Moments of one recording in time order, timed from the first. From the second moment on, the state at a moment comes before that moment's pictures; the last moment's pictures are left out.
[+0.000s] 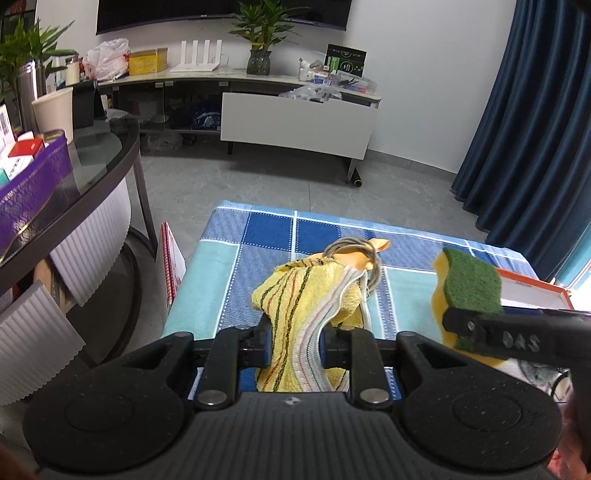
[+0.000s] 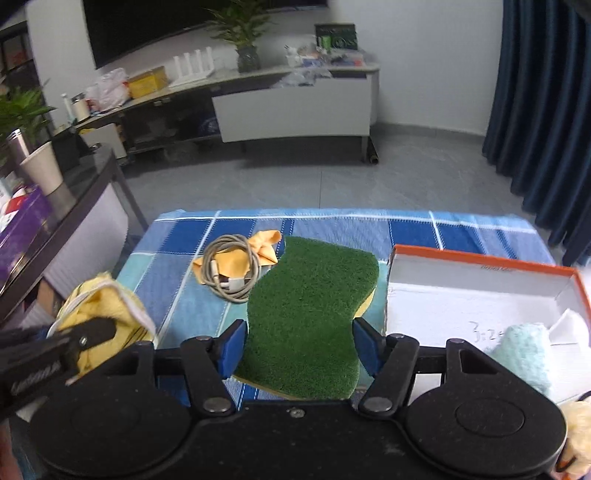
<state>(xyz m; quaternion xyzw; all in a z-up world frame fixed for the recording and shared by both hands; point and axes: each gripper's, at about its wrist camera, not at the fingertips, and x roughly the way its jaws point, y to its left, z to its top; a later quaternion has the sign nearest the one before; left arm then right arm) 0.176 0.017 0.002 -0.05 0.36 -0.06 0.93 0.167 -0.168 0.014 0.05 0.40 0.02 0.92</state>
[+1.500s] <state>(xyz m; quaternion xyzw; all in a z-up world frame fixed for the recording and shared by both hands) 0.056 -0.024 0.022 -0.03 0.33 -0.06 0.94 -0.005 -0.194 0.057 0.01 0.34 0.05 0.94</state>
